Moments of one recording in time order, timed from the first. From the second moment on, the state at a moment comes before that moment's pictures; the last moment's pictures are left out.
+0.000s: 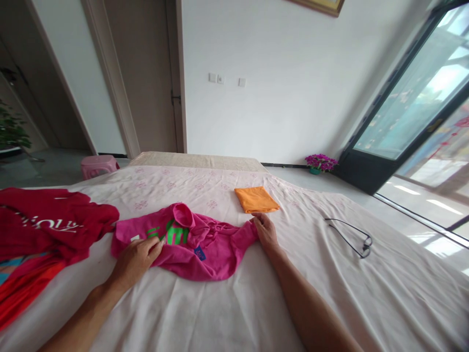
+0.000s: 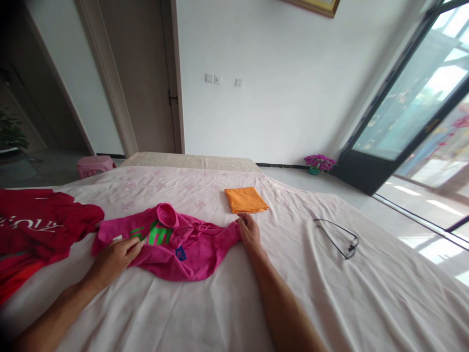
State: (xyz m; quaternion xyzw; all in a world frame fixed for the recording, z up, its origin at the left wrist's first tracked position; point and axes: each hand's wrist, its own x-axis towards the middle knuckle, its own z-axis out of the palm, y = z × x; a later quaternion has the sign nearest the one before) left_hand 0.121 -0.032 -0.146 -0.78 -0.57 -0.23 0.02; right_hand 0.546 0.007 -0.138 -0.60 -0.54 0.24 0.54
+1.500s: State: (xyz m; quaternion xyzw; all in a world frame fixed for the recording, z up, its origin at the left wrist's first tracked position) left_hand 0.120 -0.034 -0.141 -0.78 -0.57 -0.27 -0.04; right_hand 0.547 0.007 -0.140 -0.62 -0.62 0.17 0.44
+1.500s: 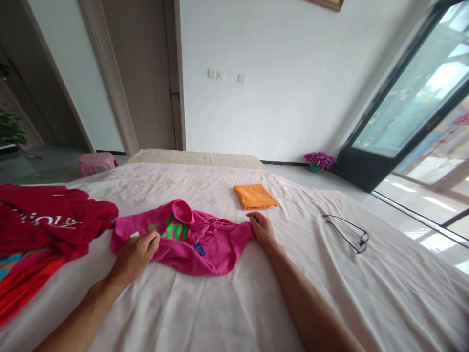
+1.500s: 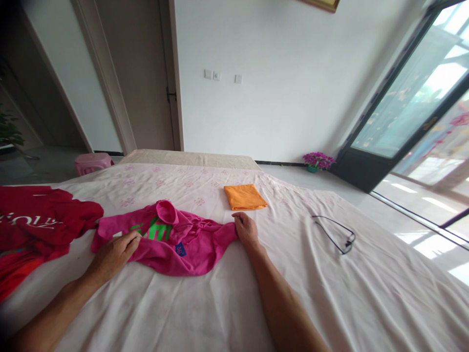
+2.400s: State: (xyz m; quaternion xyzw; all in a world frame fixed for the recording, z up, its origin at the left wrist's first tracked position) left_hand 0.121 -0.034 -0.139 -0.77 -0.58 -0.27 -0.04; right_hand 0.546 0.007 -0.138 -0.63 -0.63 0.16 0.43
